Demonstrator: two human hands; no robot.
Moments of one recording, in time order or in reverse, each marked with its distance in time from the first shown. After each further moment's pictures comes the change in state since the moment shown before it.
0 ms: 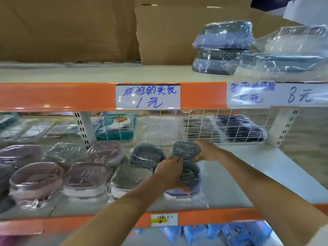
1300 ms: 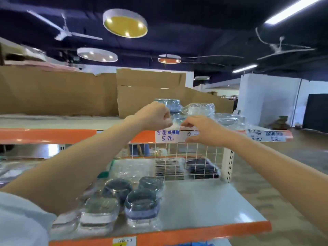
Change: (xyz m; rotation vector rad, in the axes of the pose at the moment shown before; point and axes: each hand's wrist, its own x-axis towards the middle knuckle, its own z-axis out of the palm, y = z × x) left_hand -0.071 0.130 -0.273 0.042 0.588 0.167; right_hand -0.250 -0.049 -0.202 -0.325 0.552 -0.362
